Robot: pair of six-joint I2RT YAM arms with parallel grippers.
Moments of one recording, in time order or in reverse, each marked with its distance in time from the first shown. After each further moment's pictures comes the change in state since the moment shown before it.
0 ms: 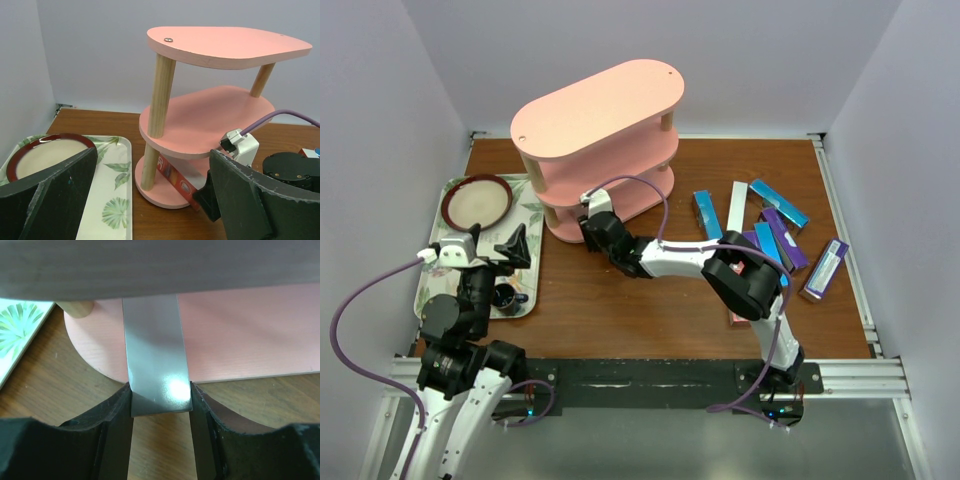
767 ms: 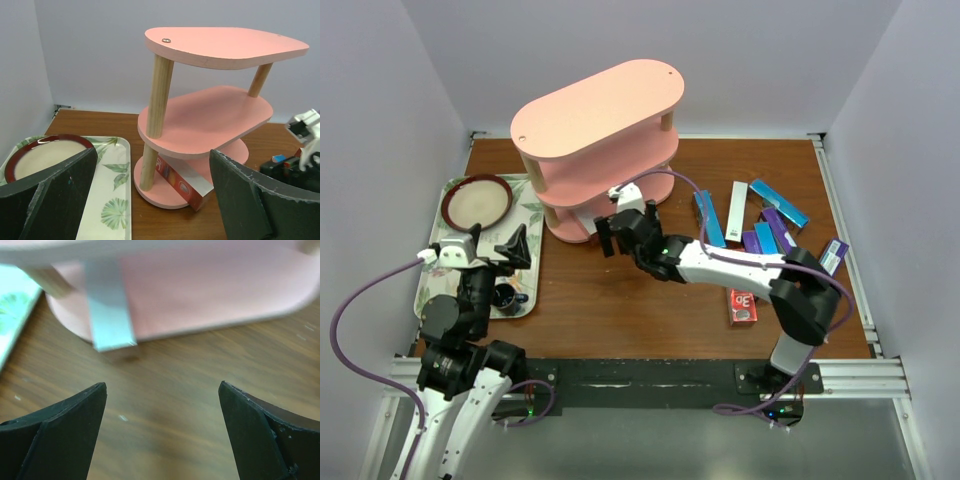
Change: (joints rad) left arm -0.001 -0.003 0.000 0.000 0.007 0.000; right arm 0.010 -0.340 -0.151 -0.280 0.094 0.084
